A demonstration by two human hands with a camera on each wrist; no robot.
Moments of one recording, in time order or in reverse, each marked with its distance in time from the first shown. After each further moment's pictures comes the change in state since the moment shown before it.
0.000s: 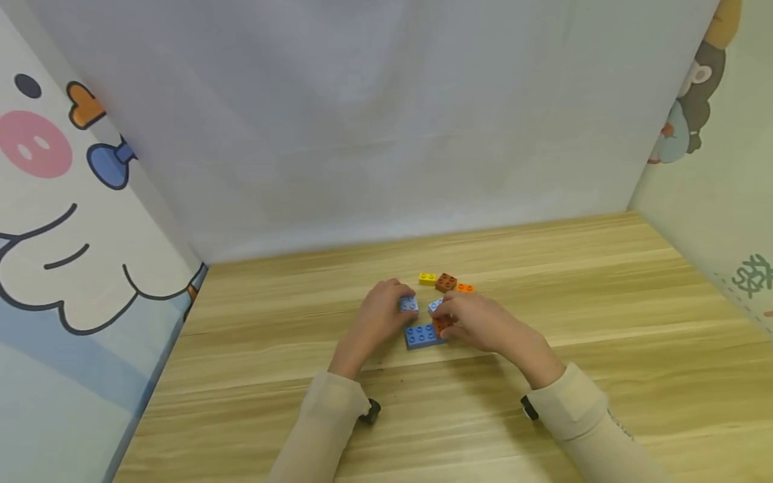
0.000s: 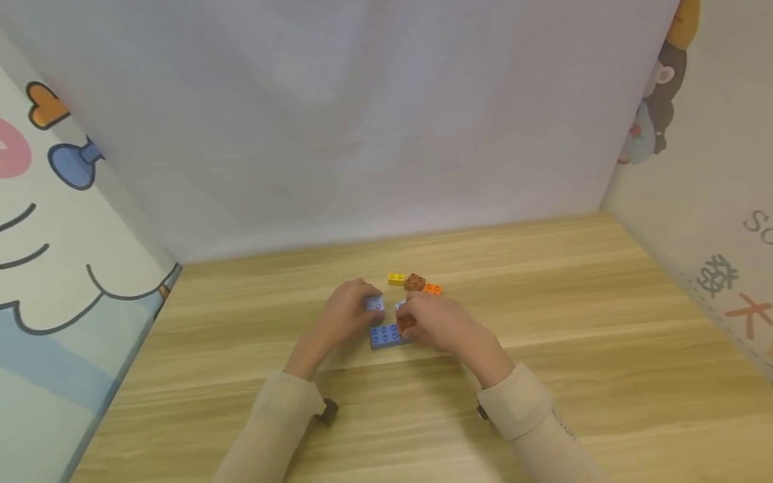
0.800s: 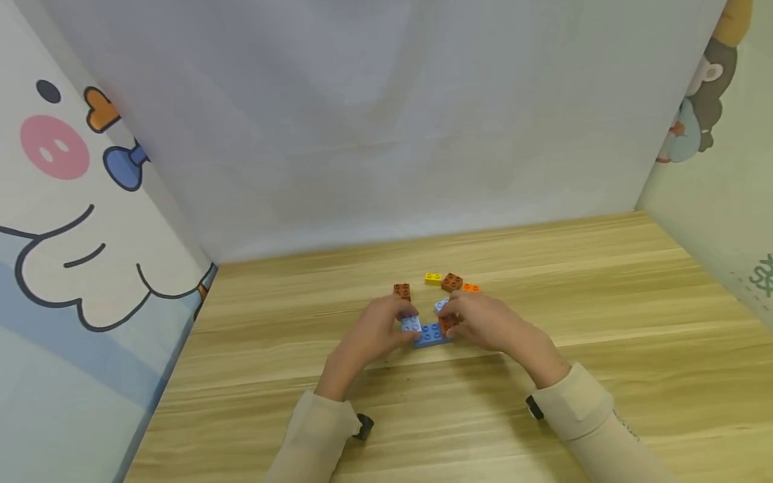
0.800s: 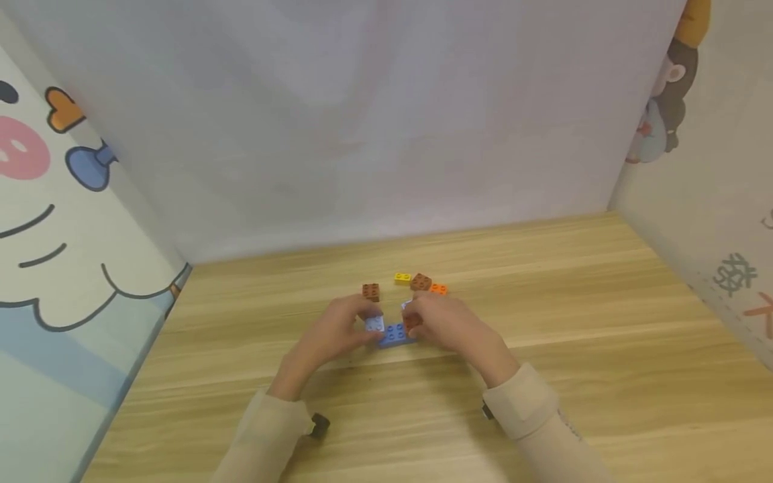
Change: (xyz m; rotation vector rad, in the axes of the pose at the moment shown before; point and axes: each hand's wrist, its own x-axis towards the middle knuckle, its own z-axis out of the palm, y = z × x) left_hand -0.038 0.003 -0.020 -0.086 -0.109 0.052; right_hand 0.001 -0.002 0.000 0.016 0.006 0.014
